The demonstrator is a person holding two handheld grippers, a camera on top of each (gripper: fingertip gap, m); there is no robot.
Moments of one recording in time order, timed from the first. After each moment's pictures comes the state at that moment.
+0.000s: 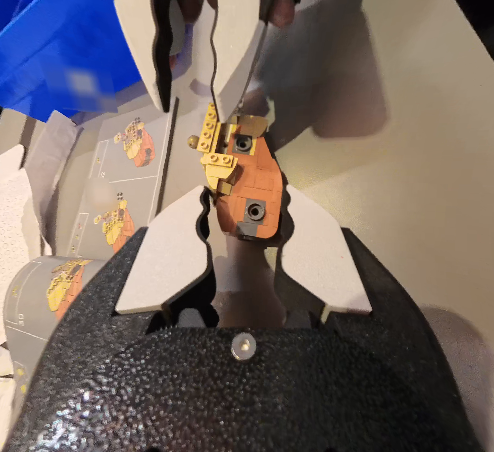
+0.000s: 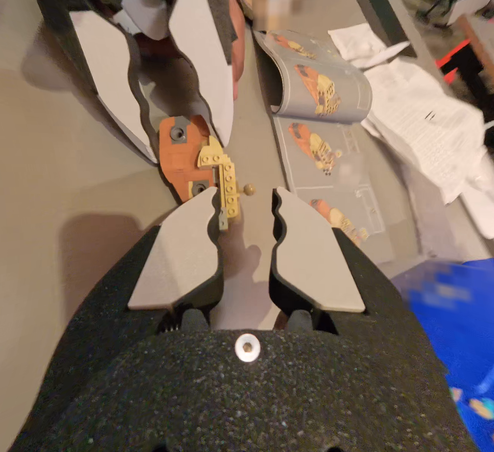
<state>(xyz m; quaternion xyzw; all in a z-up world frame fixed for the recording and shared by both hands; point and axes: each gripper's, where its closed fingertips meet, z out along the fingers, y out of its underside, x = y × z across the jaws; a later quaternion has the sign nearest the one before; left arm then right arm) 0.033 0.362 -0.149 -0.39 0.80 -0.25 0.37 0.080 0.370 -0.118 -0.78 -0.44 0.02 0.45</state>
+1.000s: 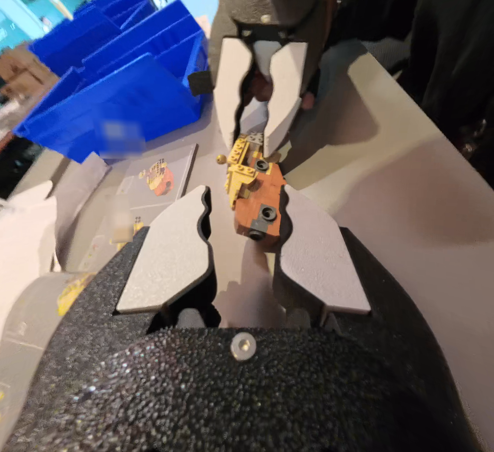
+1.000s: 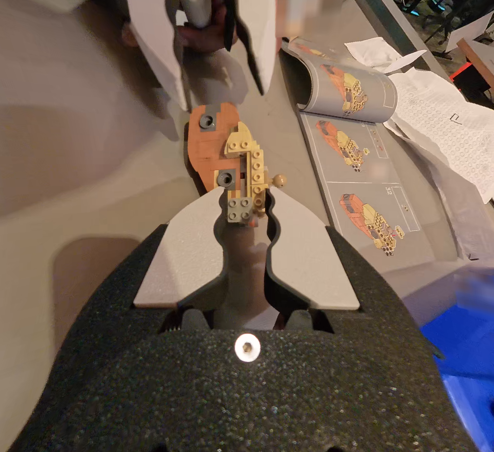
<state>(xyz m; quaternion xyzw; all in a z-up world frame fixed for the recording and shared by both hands) 0.025 0.358 -0.115 -0.36 0.75 -0.36 0.42 0.073 0.347 -0.137 -0.76 -0.44 0.06 0.48</state>
